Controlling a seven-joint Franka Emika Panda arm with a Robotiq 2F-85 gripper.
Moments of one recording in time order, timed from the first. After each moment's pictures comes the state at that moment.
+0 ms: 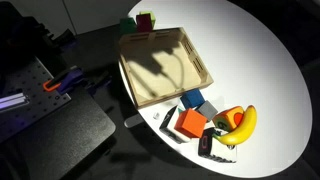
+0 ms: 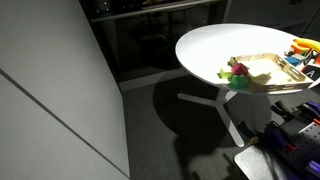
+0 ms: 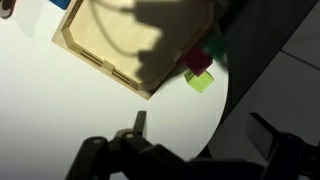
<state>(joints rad) -0.01 -0.28 -0.40 -2.28 0.09 2.13 -0.68</state>
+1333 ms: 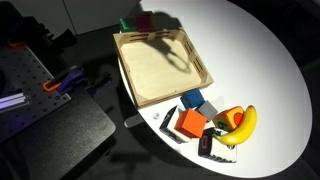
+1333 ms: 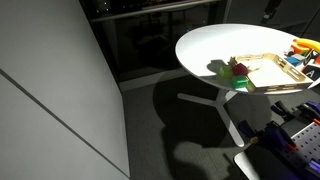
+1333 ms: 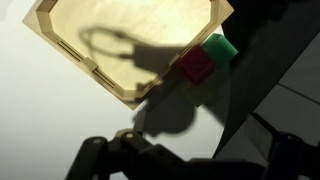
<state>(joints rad) -0.05 0.00 -0.23 -2.14 0.09 2.13 -0.68</state>
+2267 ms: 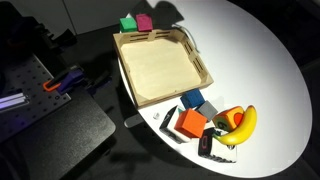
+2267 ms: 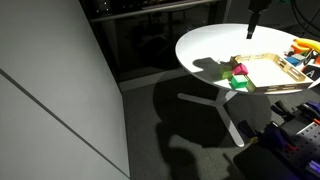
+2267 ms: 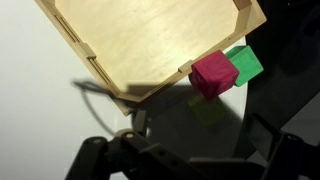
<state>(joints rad) -0.08 0.25 -0.12 -1.99 -0.03 2.13 -0.72</state>
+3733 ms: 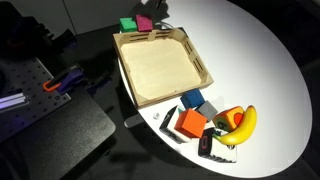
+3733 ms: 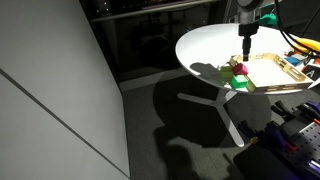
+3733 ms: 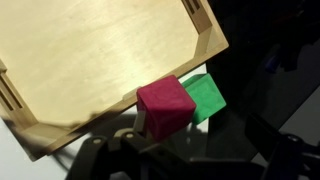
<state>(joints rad) -0.09 0.36 -0.02 -2.05 -0.06 2.07 -0.72</state>
